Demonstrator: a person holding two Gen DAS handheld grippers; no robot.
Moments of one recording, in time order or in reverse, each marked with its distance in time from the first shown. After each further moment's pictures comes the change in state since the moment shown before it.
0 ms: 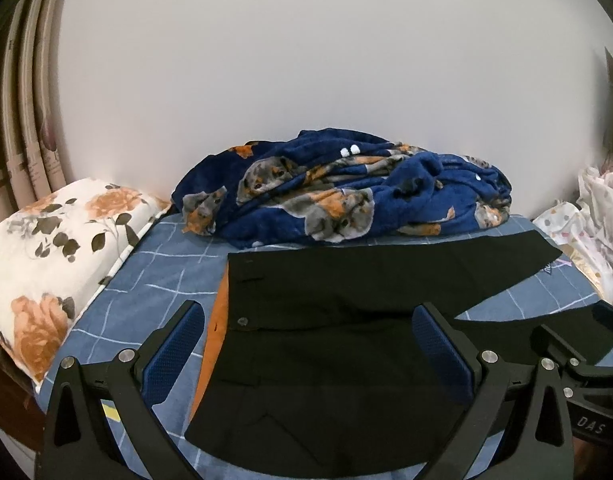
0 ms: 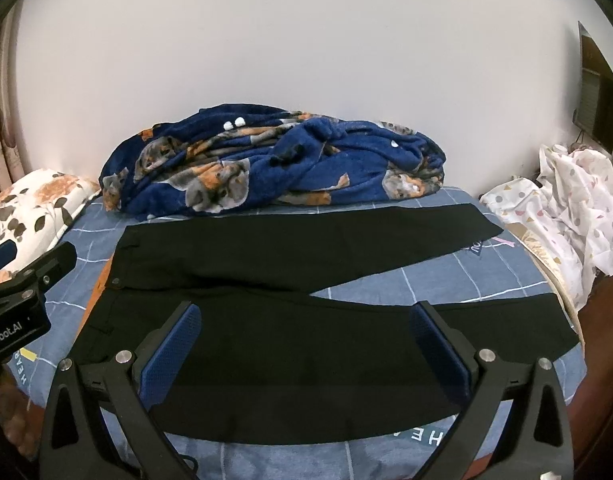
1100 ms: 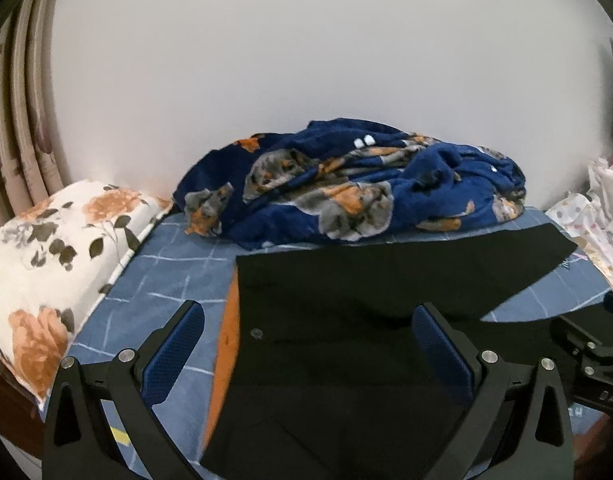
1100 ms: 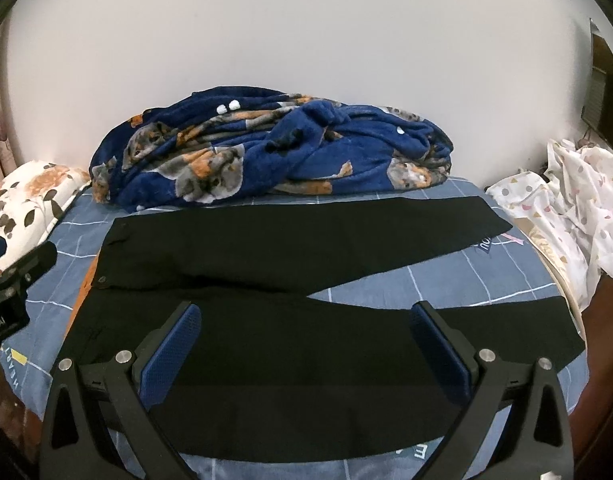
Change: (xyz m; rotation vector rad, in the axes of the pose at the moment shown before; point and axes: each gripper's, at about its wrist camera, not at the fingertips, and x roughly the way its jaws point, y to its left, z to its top) left arm 0.040 0.025 0.006 0.026 0.018 0.022; right arm 0.040 -0.002 0.013 -0.007 0.063 0.003
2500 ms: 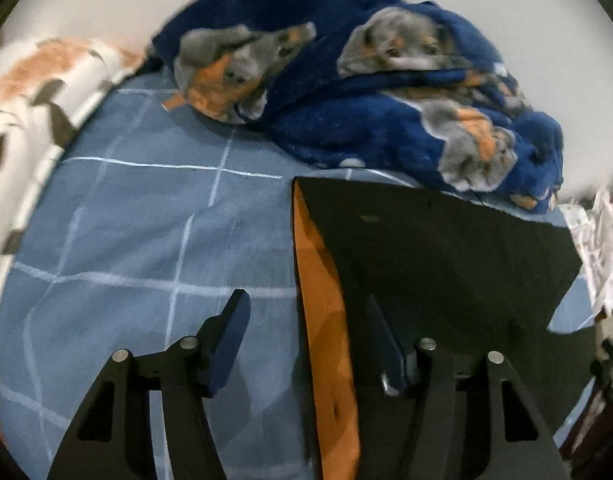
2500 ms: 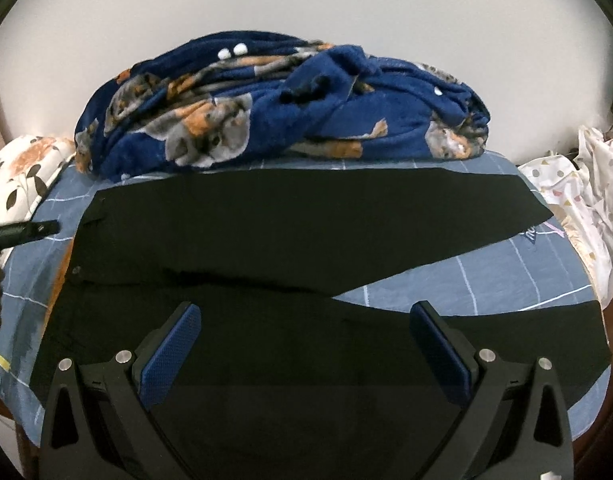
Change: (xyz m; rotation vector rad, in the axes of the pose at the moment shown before) left arm 0.252 0.170 -0.005 -0.203 0.465 -0.268; right arm 0.094 0.021 0.006 -0.026 0.149 0.029
